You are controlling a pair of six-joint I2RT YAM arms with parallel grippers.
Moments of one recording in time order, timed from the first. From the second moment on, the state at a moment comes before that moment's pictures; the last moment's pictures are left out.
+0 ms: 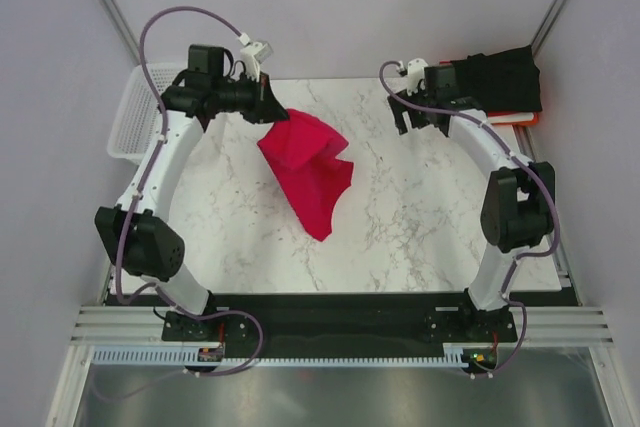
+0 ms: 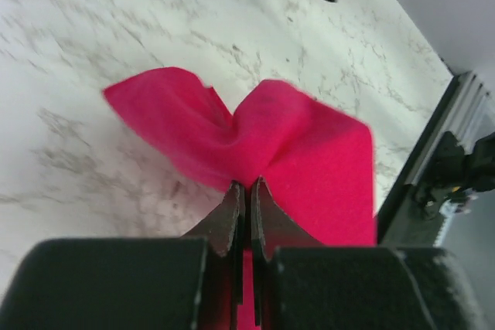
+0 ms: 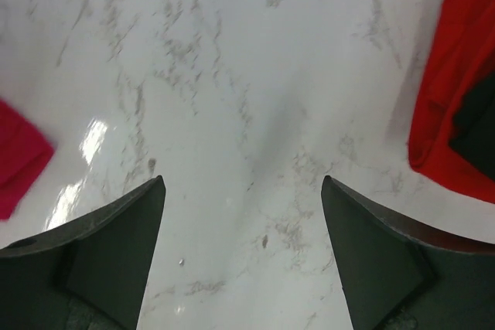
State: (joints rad) left arm -0.19 1.64 1.76 -0.74 0.75 0.07; right arm 0.19 1.89 1.59 -0.39 -0.05 -0.22
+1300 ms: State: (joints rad) left arm -0.01 1.99 1.77 -0.68 0.45 -0.09; right arm 0.71 1.93 1.35 -0.33 -0.47 -0.62
